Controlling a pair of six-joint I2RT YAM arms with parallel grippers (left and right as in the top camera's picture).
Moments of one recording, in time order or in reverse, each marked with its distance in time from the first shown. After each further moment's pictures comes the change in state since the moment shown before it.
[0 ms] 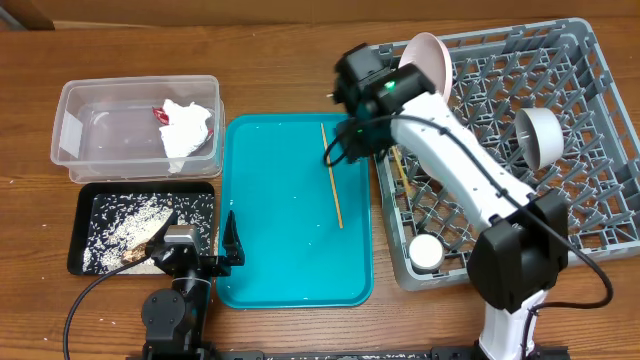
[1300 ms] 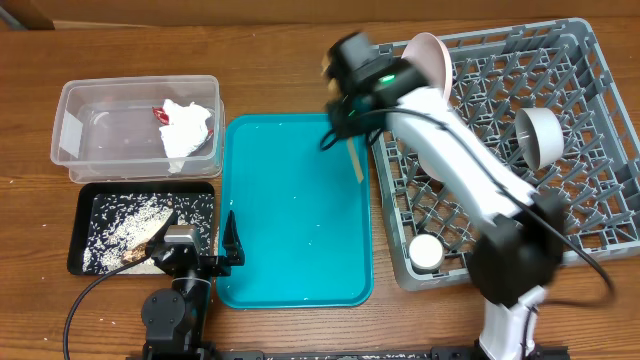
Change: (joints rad) left arm 0.000 0.000 0.000 0.000 0.000 0.000; right arm -0.054 -0.018 0.090 0.092 0.047 0.087
